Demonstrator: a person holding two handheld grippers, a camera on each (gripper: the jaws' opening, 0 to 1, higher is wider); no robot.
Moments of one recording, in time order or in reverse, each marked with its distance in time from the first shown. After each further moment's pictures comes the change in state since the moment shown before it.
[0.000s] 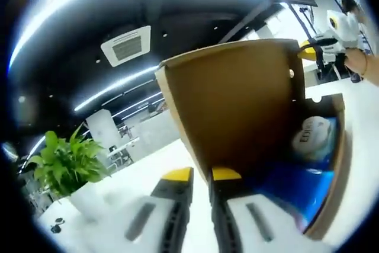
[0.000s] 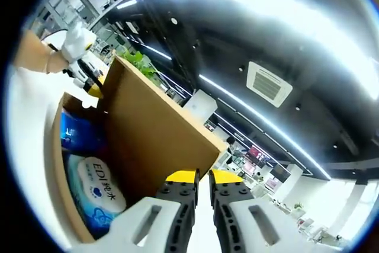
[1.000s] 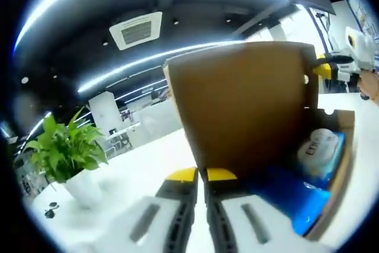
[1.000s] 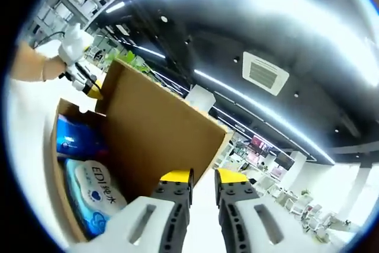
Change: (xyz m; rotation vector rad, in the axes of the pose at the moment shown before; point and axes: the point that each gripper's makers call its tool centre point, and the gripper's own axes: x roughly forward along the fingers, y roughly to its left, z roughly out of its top) left arm 0.013 0.007 0.002 -0.101 0.077 0.029; right arm 0.014 0.010 -0.027 0.102 0.063 0.004
